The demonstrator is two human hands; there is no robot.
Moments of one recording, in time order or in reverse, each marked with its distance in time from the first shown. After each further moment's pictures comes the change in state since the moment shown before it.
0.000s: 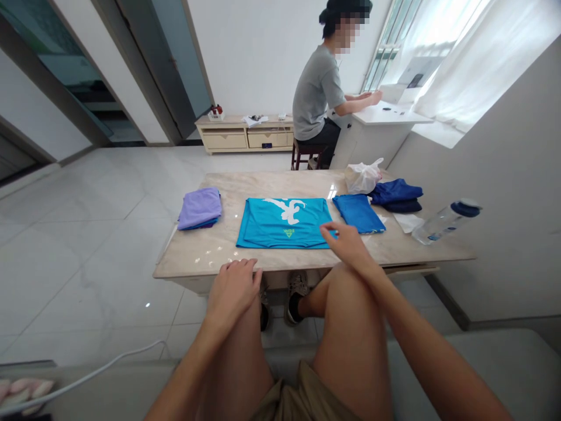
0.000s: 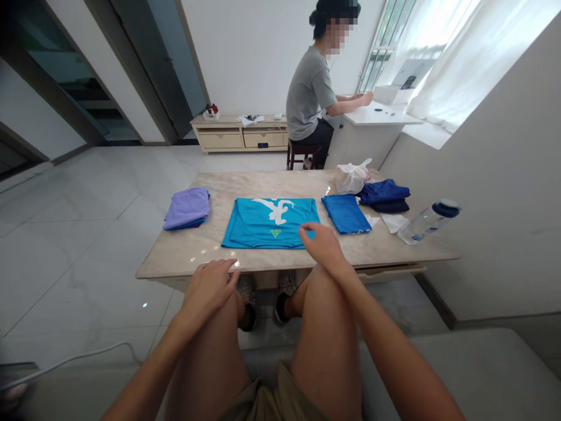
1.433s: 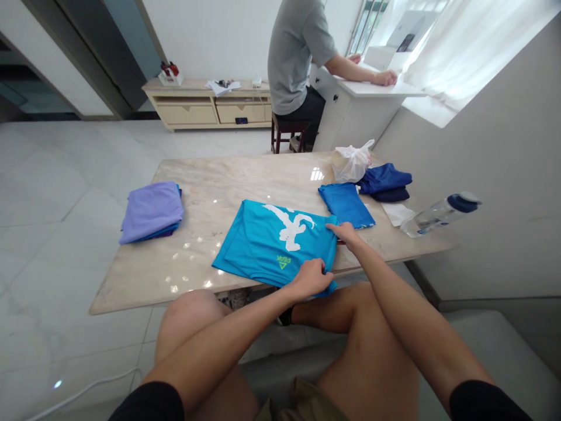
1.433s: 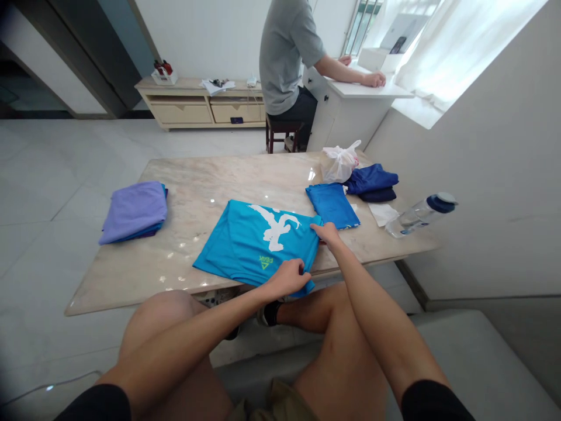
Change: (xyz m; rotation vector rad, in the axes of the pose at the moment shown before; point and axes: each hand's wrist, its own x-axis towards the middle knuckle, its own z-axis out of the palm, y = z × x) left_hand 0.130 0.189 0.095 -0.798 -0.587 0.063; right_hand 0.073 0.158 0.026 0.219 -0.006 0.906
